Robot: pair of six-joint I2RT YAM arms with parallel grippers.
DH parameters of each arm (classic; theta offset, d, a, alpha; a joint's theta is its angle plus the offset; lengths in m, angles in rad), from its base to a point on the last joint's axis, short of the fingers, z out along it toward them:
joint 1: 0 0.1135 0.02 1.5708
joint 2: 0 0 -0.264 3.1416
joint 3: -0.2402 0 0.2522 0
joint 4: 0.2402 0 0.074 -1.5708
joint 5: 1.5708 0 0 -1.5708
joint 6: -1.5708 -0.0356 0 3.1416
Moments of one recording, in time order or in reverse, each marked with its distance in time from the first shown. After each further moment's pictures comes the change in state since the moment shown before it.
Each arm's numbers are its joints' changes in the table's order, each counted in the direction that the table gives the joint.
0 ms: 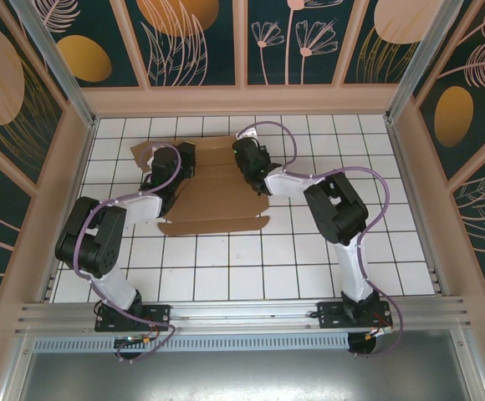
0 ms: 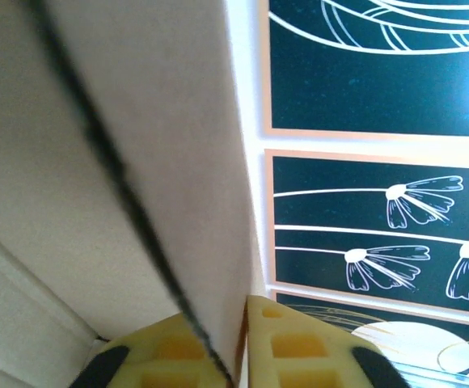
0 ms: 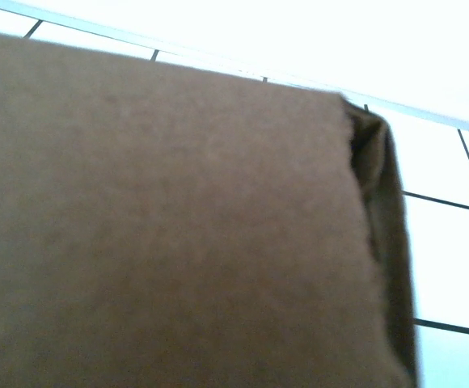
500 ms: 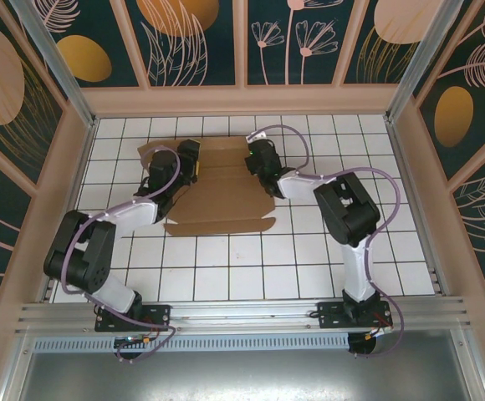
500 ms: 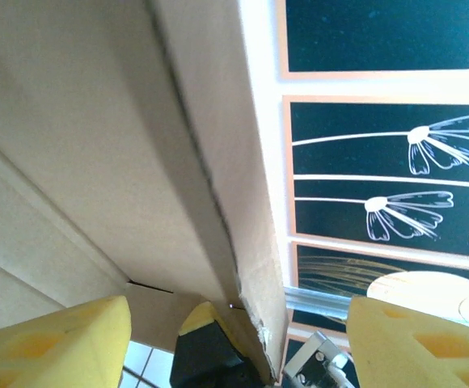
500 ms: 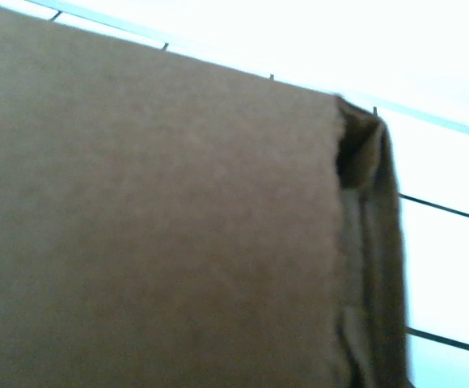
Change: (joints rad) left arm -0.021 0.145 0.051 0.141 0.078 -0.063; right arm -0.080 0.093 0.184 -0.147 -0.171 0.100
